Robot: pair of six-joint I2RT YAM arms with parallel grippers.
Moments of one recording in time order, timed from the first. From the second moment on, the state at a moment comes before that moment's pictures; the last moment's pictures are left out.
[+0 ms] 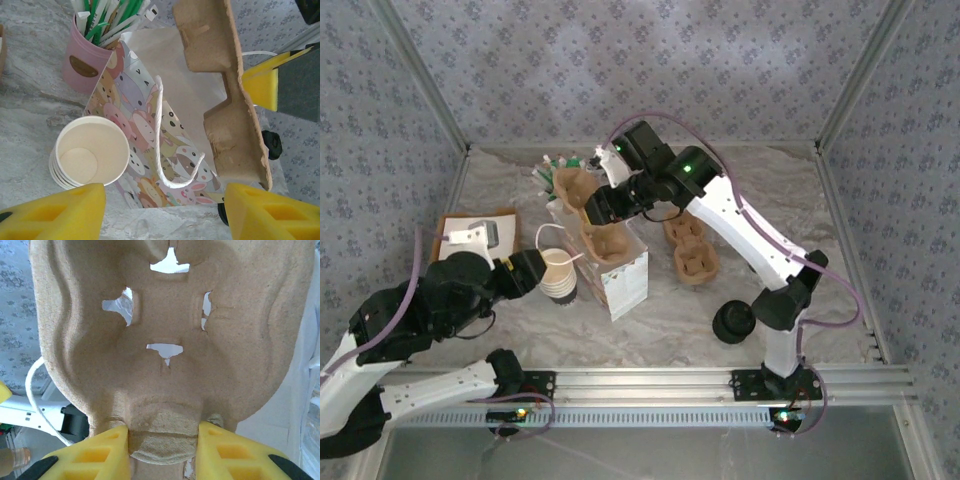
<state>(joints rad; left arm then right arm) -1.03 0.70 1.30 -1.21 -0.48 -0.99 0.84 1.89 2.22 -1.17 -0.41 0.35</state>
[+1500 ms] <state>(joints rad) -0.72 0.83 1.17 -1.03 -0.05 -0.91 0.81 1.98 2.29 -1.40 -0.36 0.30</state>
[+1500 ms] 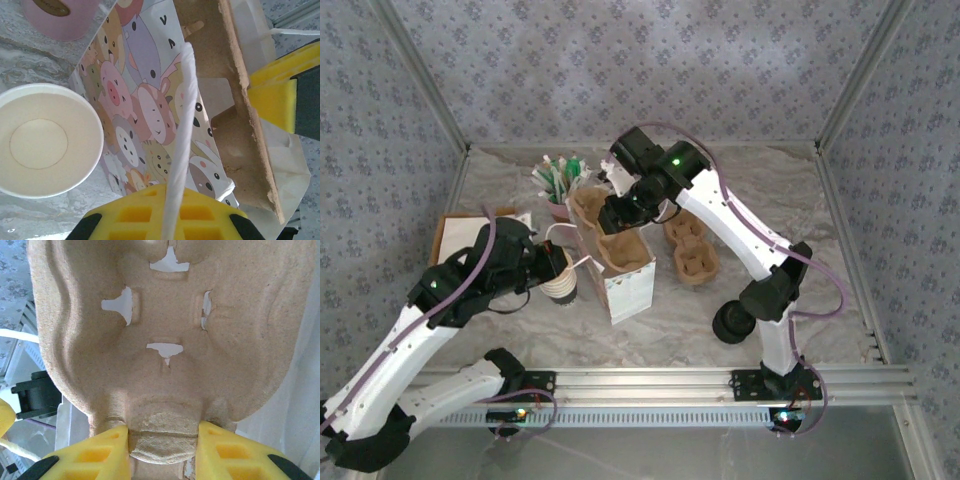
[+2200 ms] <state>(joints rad) -0.72 0.85 1.17 -1.02 -0.04 -0.91 0.87 2.03 2.37 -1.49 -0.19 0.28</state>
